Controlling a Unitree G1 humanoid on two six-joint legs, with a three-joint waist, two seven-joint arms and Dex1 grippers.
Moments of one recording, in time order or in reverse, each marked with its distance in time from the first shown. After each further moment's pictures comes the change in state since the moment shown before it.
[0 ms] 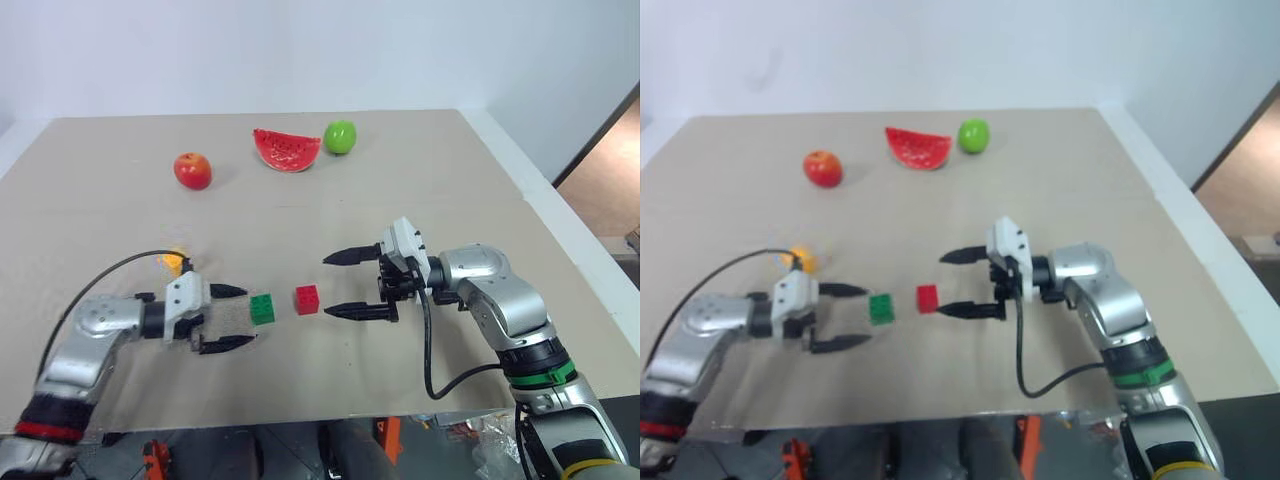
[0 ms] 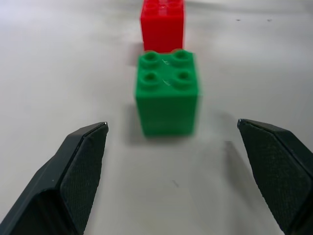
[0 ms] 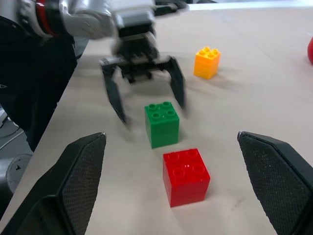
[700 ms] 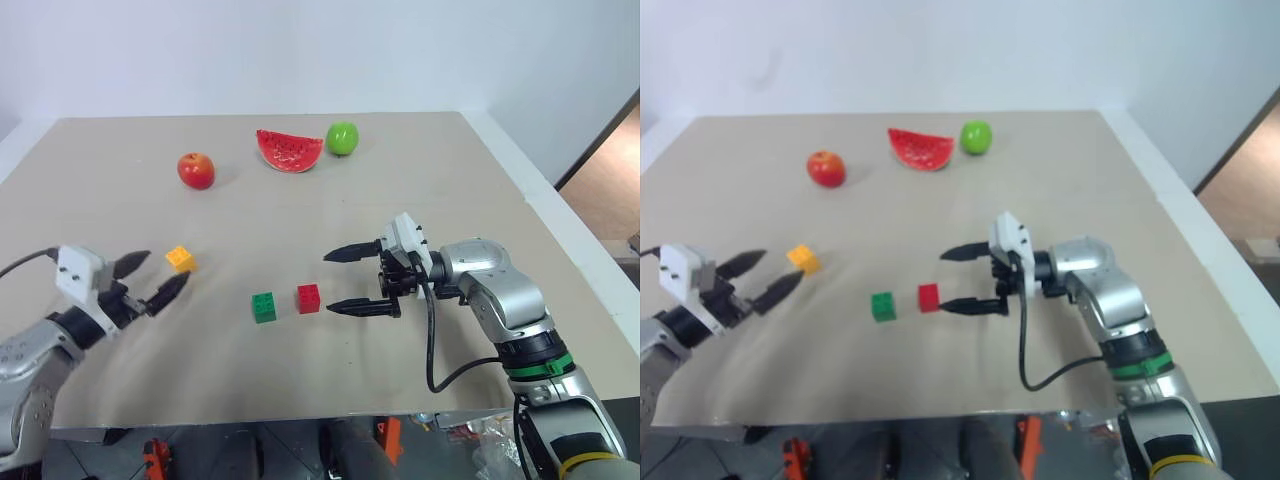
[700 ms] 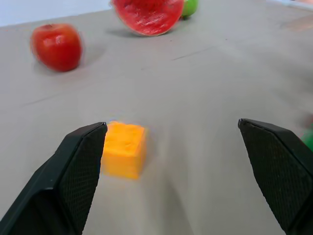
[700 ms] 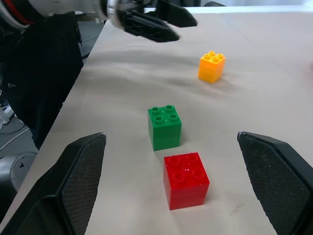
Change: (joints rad) left arm 0.122 -0.083 0.416 -0.165 -0.229 0.361 0.521; right arm -0.045 0.011 0.005 0.061 -0.002 -0.025 0.048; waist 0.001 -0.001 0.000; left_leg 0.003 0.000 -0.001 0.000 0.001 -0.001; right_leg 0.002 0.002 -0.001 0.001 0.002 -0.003
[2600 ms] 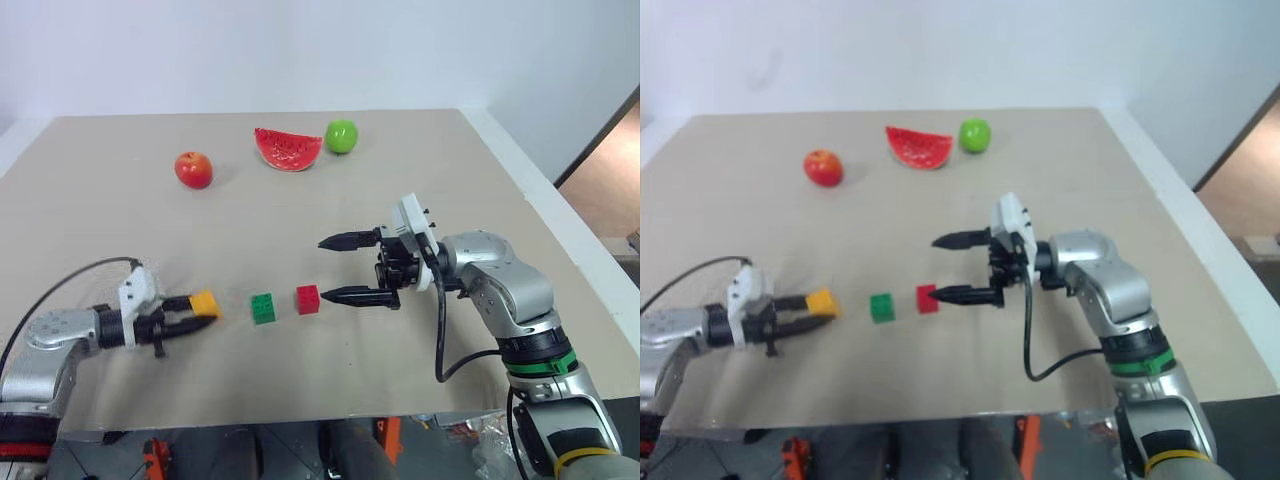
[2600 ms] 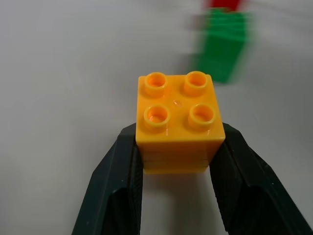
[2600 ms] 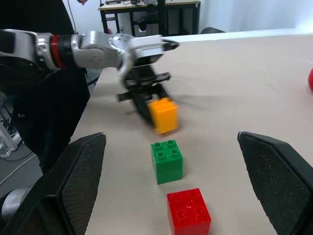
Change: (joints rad) left arm -0.082 0.085 -0.298 0.240 0.151 -0.260 -0.534; right arm -0.021 0.011 -0.045 -0.084 0.108 0.122 -0.049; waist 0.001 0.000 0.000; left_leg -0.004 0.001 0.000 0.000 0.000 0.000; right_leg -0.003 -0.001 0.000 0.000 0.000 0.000
